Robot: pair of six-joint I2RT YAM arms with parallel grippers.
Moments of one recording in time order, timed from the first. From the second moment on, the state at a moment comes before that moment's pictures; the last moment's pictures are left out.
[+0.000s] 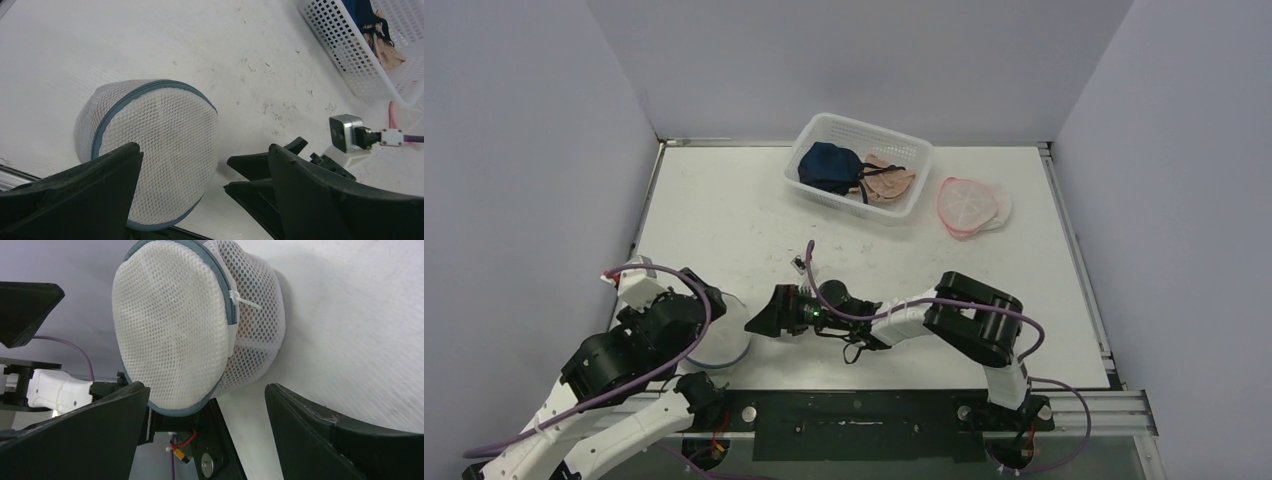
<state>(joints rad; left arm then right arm) -0.85 0.50 0.97 -1.33 -0.85 -1.18 1.13 1.90 0.86 0.84 -0.22 0.99</state>
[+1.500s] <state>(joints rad) -0.85 0.52 0.50 -0.43 -0.29 -0.94 0.93 1.01 0.56 -0.09 -0.08 0.61</state>
